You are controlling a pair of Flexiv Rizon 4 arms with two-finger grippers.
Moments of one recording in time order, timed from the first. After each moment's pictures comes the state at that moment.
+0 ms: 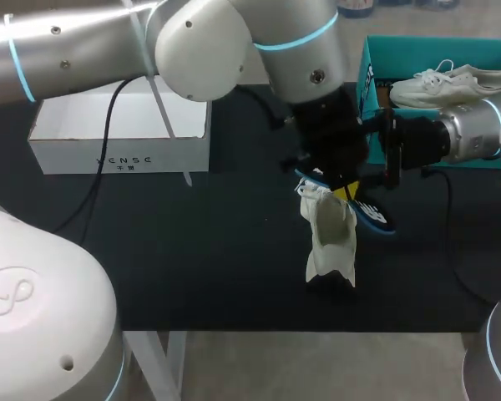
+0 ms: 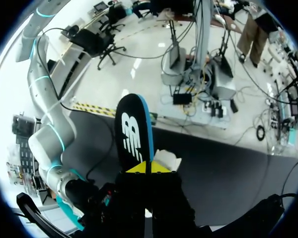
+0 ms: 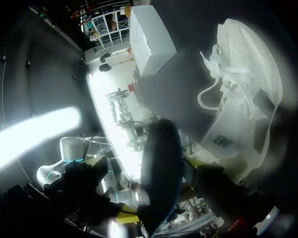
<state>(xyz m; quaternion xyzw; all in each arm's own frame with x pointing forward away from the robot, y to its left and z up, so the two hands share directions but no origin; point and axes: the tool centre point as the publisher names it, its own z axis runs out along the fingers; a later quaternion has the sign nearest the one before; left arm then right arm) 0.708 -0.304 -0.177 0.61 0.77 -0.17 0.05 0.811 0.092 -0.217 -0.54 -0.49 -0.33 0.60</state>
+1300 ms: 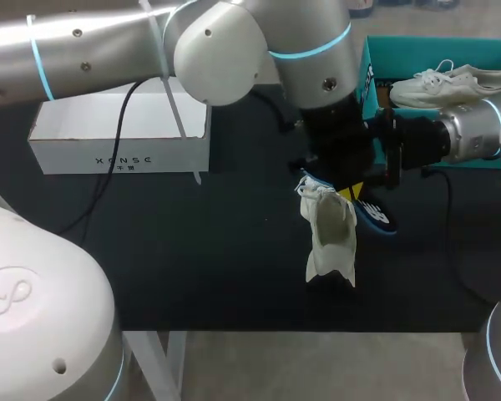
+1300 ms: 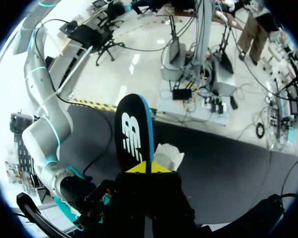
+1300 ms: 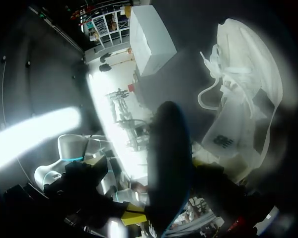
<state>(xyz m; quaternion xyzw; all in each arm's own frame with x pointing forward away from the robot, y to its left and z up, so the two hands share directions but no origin) 0.724 -0.312 -0.194 0.61 0.78 -0.16 0.05 0.811 0.092 -0.217 -0.54 -0.49 -0.33 0.60</state>
